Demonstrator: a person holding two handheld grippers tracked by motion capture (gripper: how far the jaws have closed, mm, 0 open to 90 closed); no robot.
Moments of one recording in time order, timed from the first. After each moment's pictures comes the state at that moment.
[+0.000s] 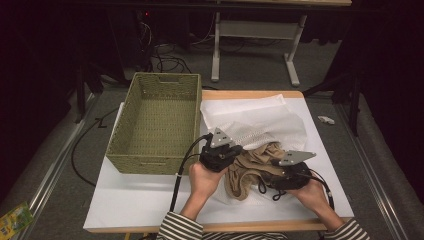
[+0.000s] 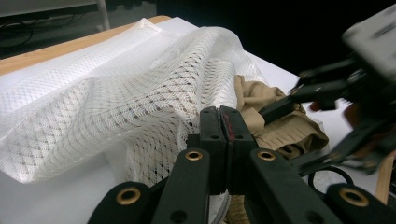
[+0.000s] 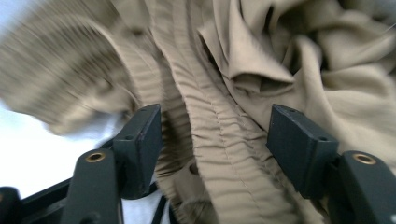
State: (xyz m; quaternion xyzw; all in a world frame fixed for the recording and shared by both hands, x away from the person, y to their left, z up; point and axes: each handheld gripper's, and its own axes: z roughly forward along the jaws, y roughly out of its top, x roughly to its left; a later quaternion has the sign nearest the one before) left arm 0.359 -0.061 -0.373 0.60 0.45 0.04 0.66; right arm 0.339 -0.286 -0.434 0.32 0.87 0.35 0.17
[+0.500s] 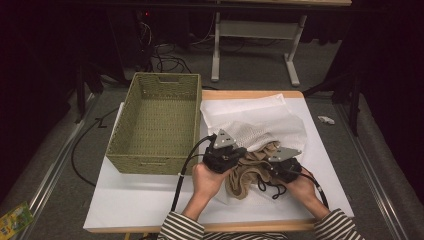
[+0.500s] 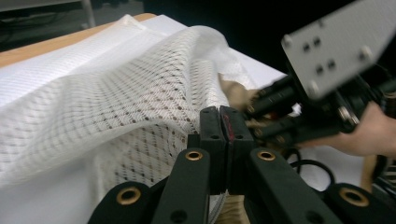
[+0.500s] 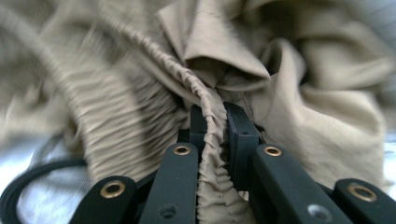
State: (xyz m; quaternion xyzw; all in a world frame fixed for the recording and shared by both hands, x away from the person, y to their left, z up) left arm 0.355 -0.069 -0.373 0.60 0.44 0.01 0.66; right arm 0.361 -0.272 -0.445 0.31 0.87 0.31 0.23
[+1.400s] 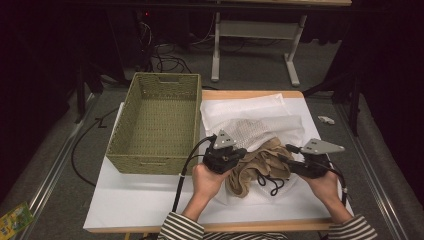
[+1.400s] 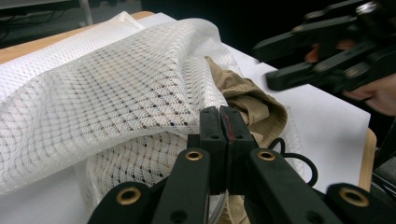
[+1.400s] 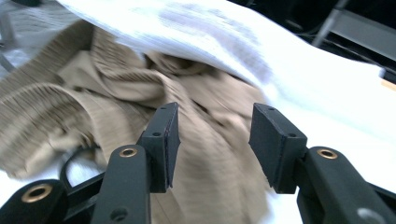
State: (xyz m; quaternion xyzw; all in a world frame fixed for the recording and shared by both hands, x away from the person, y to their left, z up) left arm 0.356 -0.068 -0.377 0.61 0.44 0.02 0.66; right arm 0.340 -0.330 -0.399 0.36 0.80 0.40 0.25
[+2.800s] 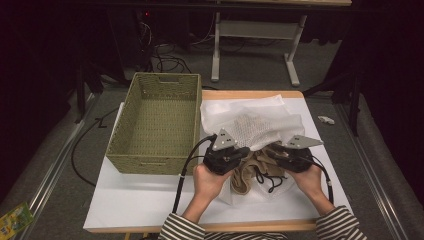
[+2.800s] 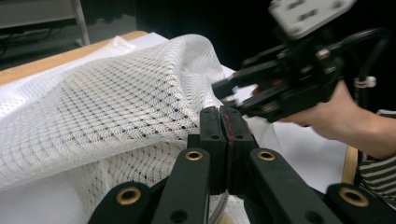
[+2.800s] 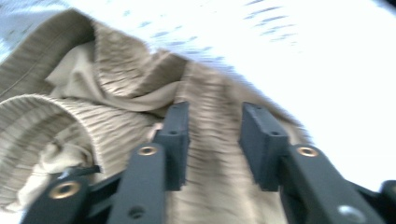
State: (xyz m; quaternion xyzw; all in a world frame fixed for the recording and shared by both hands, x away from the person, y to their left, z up) left arm 0.345 -0.067 -0.359 0.59 0.43 0.01 0.68; right arm 0.370 -0.304 -0.420 0.36 0.81 0.40 0.24
